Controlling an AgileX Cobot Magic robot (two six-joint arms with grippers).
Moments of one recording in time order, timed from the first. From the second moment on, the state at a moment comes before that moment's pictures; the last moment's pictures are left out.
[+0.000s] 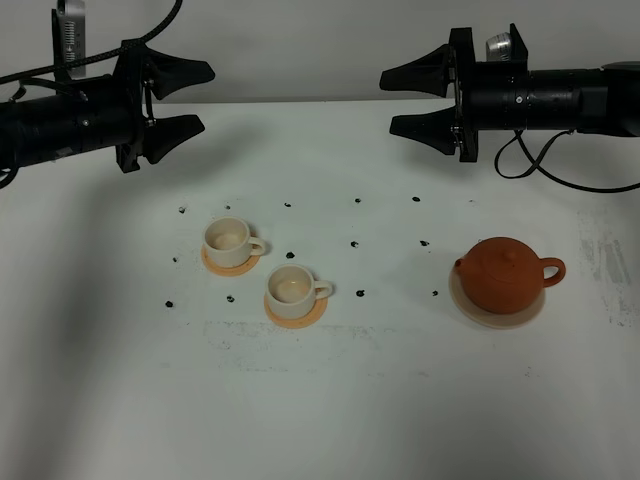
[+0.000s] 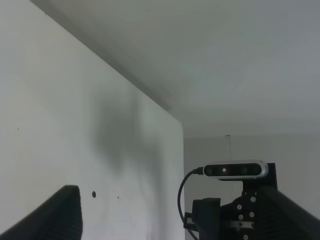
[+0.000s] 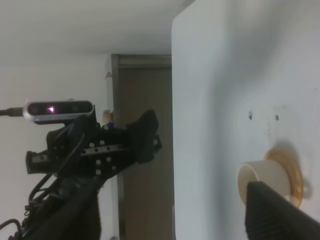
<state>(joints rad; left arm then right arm) 0.04 2.08 -1.31 -1.73 0.82 0.85 0.06 2.28 -1.65 1.53 1.20 -0.61</state>
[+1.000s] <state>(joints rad) 0.04 1.95 -1.31 -1.57 0.70 1.12 0.06 2.18 -1.65 1.45 1.10 -0.87</state>
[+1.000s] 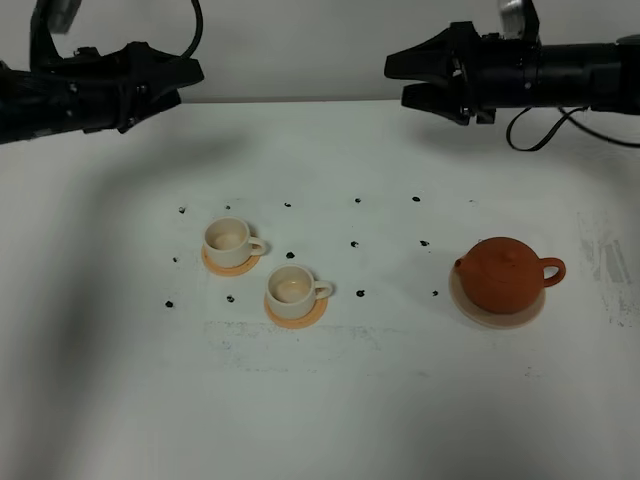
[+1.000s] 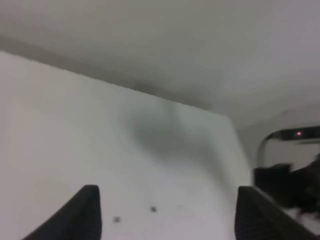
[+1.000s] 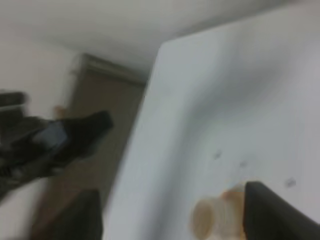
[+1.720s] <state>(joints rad) 0.01 1.37 -1.08 -0.67 0.33 0.78 0.09 1.77 -1.65 0.65 0.84 -0.66</state>
